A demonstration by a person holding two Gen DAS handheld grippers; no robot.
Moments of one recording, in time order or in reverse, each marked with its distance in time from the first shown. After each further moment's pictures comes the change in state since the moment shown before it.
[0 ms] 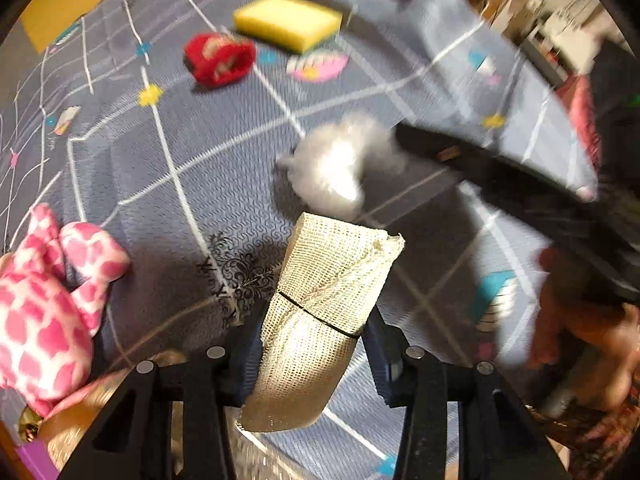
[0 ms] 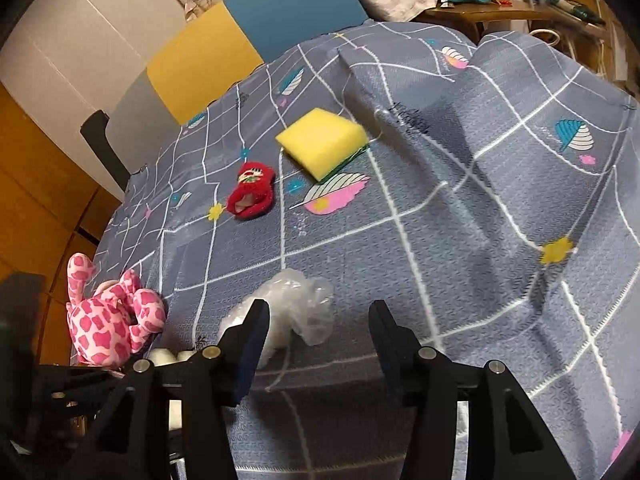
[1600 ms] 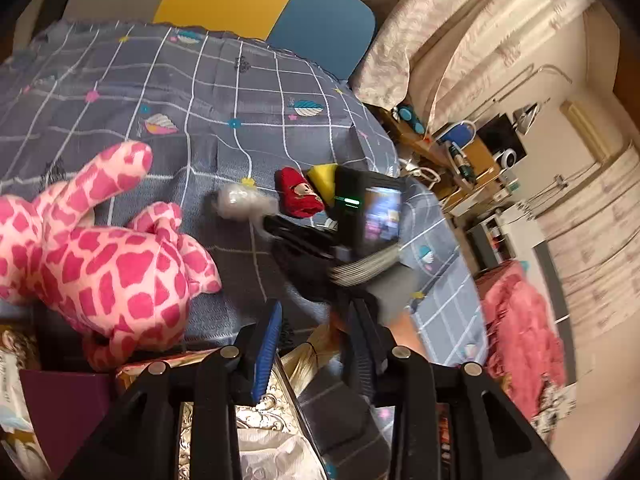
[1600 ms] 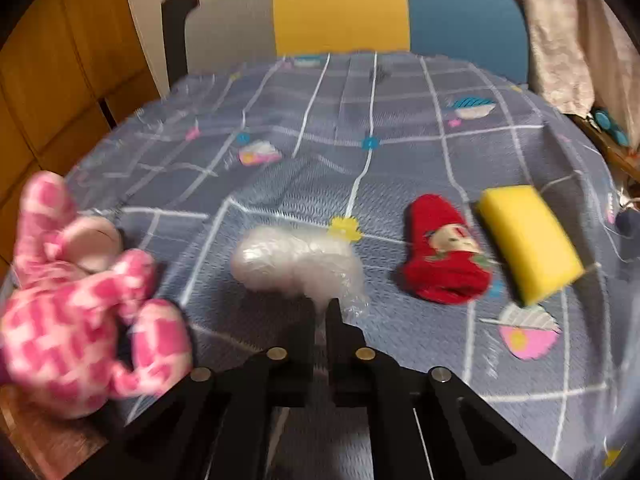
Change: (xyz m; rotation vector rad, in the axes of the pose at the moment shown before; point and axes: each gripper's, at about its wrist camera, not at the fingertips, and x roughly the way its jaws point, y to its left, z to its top) left arm -0.141 0.126 -0.068 -0.432 -0.500 -0.403; right arm 0.108 0.156 0.032 -0.507 0.037 -0.036
